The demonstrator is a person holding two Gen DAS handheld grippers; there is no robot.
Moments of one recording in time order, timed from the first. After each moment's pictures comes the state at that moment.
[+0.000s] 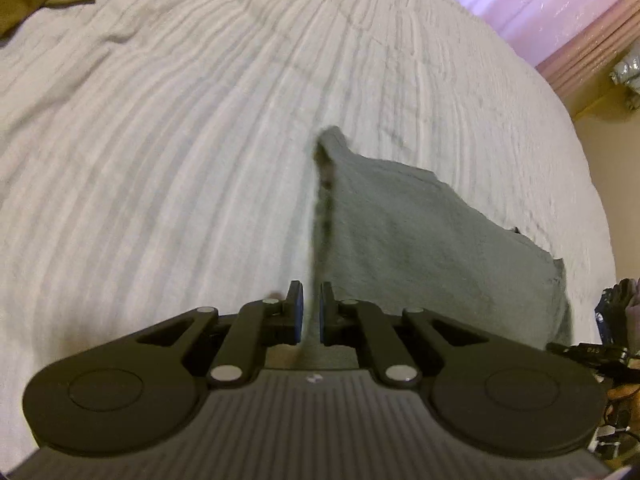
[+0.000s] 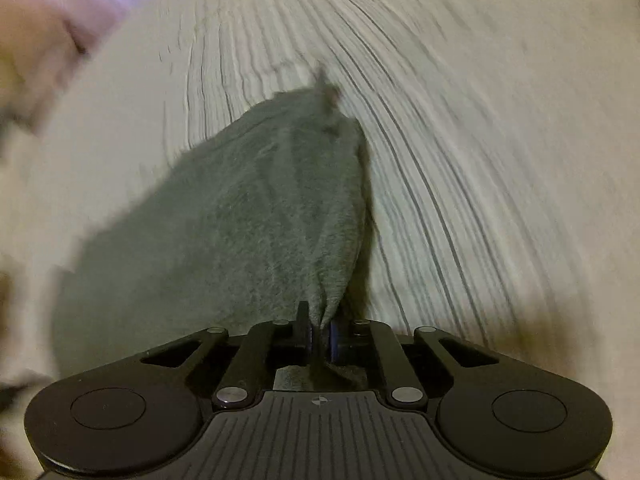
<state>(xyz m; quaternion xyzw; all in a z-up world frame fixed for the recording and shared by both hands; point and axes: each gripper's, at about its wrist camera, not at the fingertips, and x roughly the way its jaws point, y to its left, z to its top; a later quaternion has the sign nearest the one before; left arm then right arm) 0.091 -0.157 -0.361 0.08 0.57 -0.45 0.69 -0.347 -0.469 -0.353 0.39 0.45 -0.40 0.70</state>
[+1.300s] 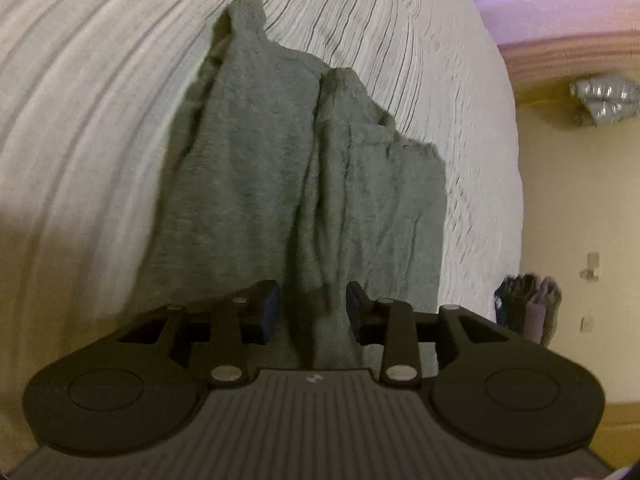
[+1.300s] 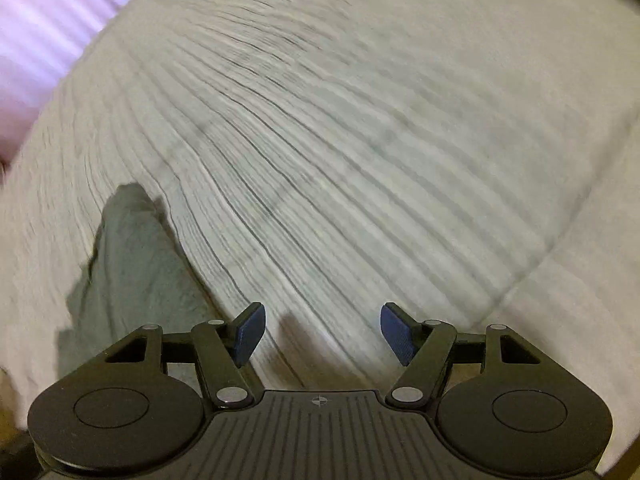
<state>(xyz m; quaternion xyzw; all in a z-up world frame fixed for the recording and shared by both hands) 0.064 -0.216 -0.424 -0.04 0.70 -0.48 0.53 -0.353 -0.367 -0.349 0.56 0.29 -0.51 0.59</state>
